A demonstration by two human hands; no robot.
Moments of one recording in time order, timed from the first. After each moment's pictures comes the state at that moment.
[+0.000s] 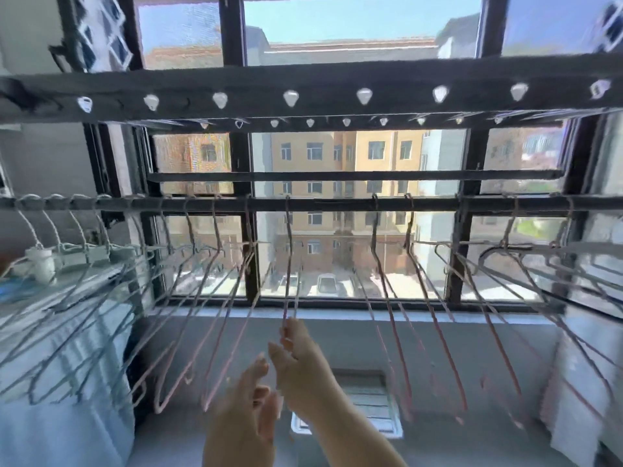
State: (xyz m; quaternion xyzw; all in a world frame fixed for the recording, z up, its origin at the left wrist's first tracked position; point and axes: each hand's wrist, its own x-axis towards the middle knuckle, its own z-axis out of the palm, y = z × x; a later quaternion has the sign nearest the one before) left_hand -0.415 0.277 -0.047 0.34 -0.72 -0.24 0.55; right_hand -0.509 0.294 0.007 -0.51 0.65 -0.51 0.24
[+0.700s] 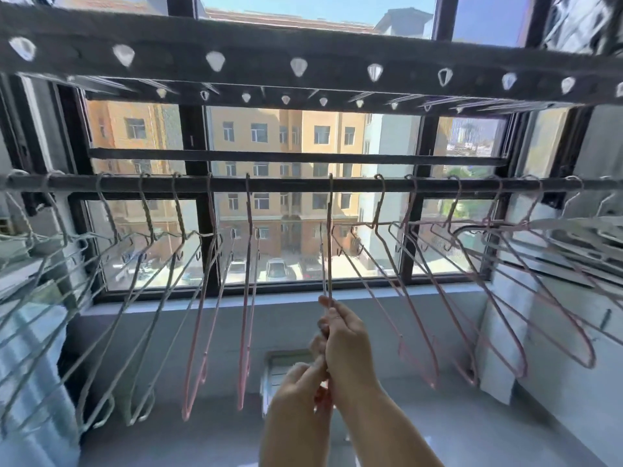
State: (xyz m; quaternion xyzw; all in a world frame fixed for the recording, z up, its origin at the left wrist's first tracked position) left_hand -0.433 0.263 -0.064 0.20 -0.80 -0.29 0.48; right_hand -0.500 0.288 0.007 -0.21 0.50 -0.79 0.28
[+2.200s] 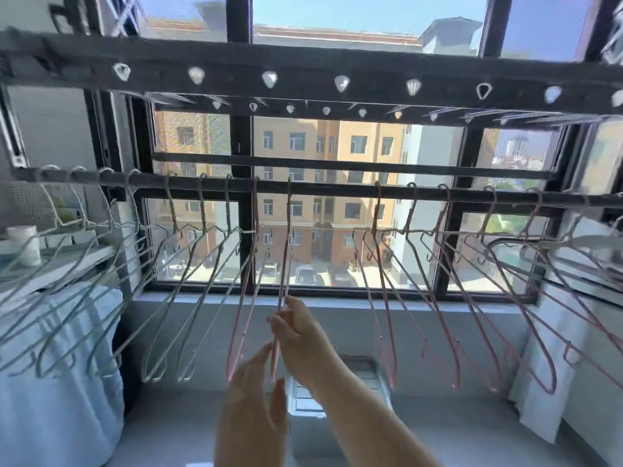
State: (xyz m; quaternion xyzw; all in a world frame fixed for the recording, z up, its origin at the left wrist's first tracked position) left_hand -0.355 0.246 -0.067 0.30 -0.76 -0.12 0.56; right_hand -0.439 0.259 0.014 -0.49 0.65 -0.51 0.26
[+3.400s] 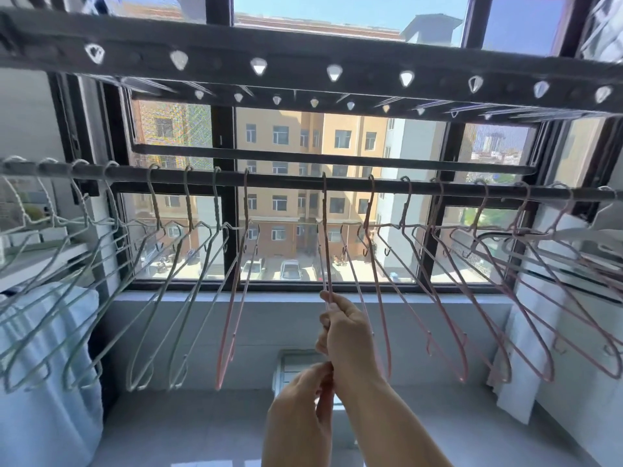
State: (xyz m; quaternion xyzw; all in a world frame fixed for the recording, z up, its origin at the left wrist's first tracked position) left_hand -0.403 0.269 -0.075 0.20 -0.77 -0.24 0.56; right_hand -0.471 0.283 0.014 -0.24 0.56 -0.74 0.29
